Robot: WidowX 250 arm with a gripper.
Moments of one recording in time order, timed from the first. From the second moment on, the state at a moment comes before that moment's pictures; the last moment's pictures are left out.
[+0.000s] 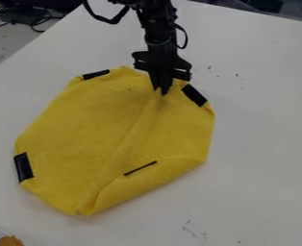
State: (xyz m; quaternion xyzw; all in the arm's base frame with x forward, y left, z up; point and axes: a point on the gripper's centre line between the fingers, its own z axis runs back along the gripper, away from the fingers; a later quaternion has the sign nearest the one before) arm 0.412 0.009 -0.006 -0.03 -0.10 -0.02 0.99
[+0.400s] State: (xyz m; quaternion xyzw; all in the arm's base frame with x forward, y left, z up) arm 0.414 0.007 -0.008 -0.03 -0.11 -0.01 0.99
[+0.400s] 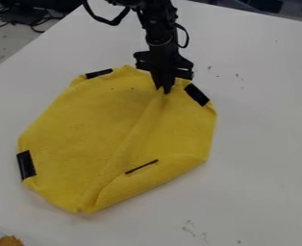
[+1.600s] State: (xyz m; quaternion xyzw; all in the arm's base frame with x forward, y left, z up) arm 0.408 -0.011 0.000 0.02 -0.05 0.00 1.00
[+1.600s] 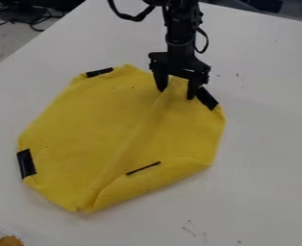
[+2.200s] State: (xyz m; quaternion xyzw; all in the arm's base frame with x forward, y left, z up) arm 0.394 -0.020 0.033 0.07 0.00 0.02 1.00
